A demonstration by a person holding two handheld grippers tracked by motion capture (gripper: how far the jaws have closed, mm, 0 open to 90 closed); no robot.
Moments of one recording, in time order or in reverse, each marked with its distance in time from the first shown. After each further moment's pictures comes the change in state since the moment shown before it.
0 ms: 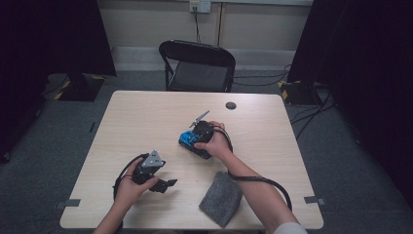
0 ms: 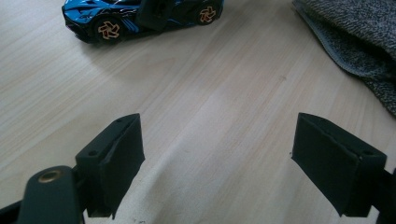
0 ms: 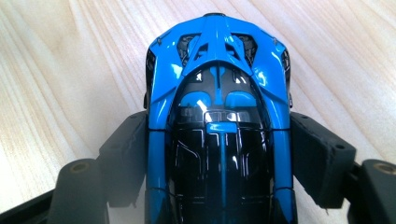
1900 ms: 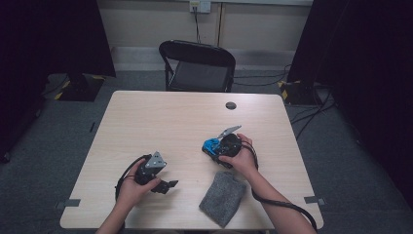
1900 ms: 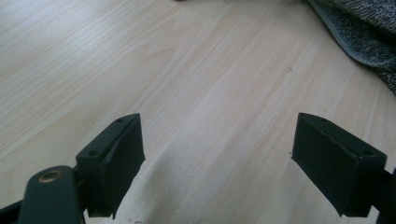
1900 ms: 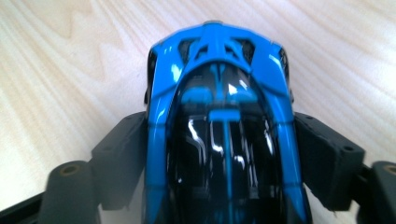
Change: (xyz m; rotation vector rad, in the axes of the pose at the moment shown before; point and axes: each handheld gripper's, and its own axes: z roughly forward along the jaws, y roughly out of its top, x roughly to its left) left arm -0.002 0.000 0.006 0.038 0.011 0.008; right arm -0.008 -0.091 -0.042 -0.086 -0.093 0.111
